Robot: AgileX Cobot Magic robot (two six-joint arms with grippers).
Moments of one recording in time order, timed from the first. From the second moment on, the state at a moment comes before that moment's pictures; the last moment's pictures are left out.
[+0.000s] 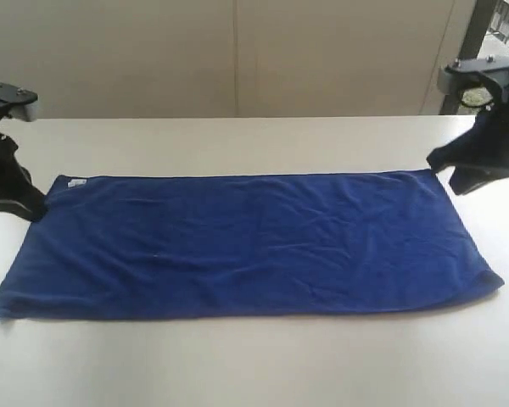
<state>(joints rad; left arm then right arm) -0.06 1.62 -1.13 -0.39 0.88 0.77 -0.17 1.69 -1.27 0.22 0.89 -0.46</state>
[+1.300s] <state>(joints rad) -0.15 1.59 -0.84 -0.01 0.65 0.37 0.35 2.11 -1.63 0.43 0.66 -0.57</state>
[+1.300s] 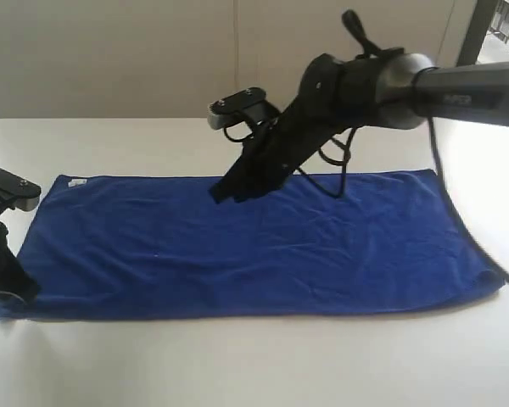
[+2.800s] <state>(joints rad) -0.15 1.68 -0.76 0.07 0.50 0.36 0.38 2.30 -1.69 0.43 0.62 -0.54</state>
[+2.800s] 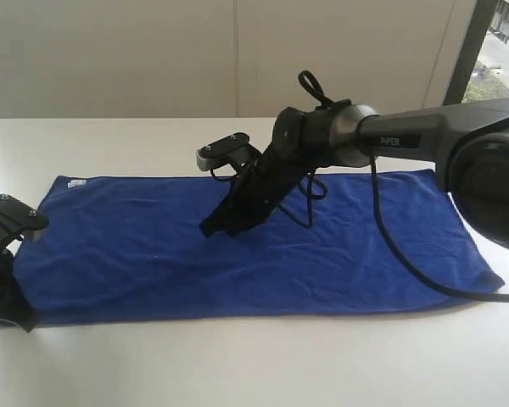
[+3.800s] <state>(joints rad) -0.15 1.63 -0.77 0.09 0.54 0.36 0.38 2.25 -1.72 0.40 0.65 -0.54</state>
